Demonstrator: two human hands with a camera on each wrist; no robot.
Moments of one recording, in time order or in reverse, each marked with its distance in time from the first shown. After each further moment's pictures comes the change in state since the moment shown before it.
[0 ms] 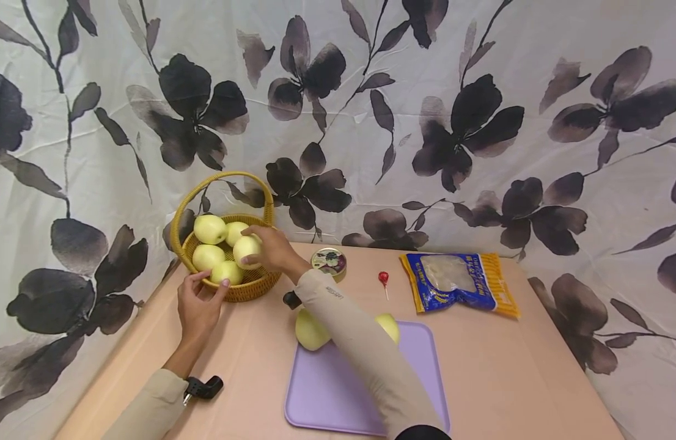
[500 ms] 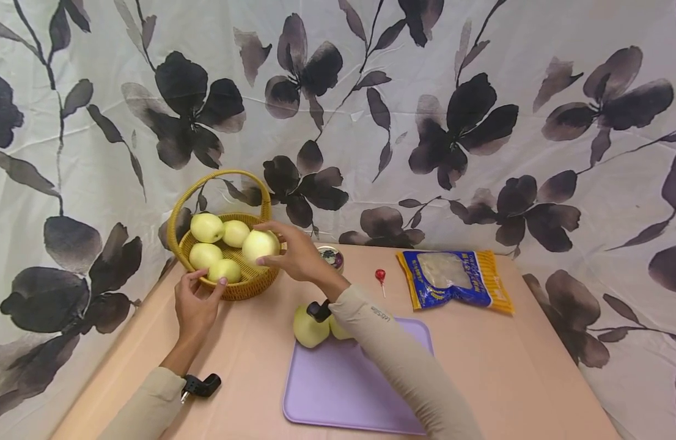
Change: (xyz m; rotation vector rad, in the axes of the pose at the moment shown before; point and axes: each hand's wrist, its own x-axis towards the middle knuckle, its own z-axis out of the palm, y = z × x) left_hand 0.000 0.000 0.000 -0.002 -0.006 -0.002; right_hand -0.074 -0.007 -0.051 0.340 0.062 -0.040
